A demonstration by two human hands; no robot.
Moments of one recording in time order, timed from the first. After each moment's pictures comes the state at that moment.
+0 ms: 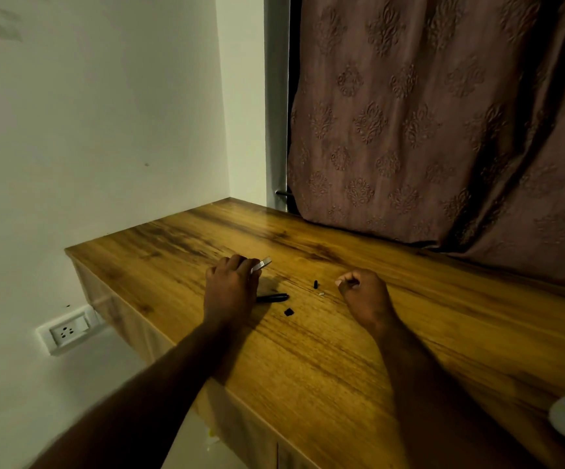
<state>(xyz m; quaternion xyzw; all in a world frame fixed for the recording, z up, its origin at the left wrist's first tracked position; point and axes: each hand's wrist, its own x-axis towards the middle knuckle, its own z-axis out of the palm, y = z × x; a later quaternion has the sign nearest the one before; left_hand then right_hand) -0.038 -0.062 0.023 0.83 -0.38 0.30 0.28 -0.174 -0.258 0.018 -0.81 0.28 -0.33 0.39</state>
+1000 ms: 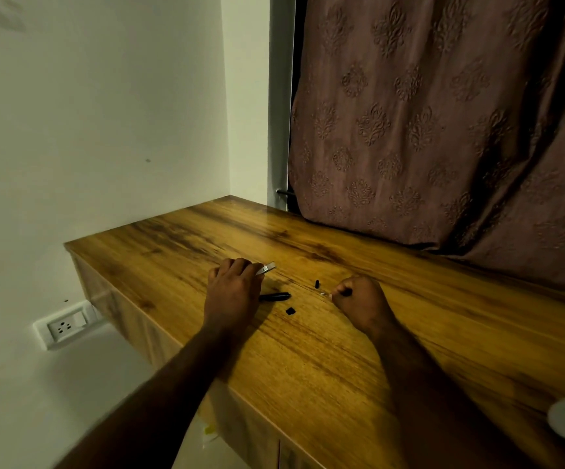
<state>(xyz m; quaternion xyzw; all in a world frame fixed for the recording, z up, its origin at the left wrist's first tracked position) -0.046 -0.055 0.019 0.84 -0.39 0.28 0.26 -0.178 -0.251 0.017 -0.88 0.28 -0.25 0.29</state>
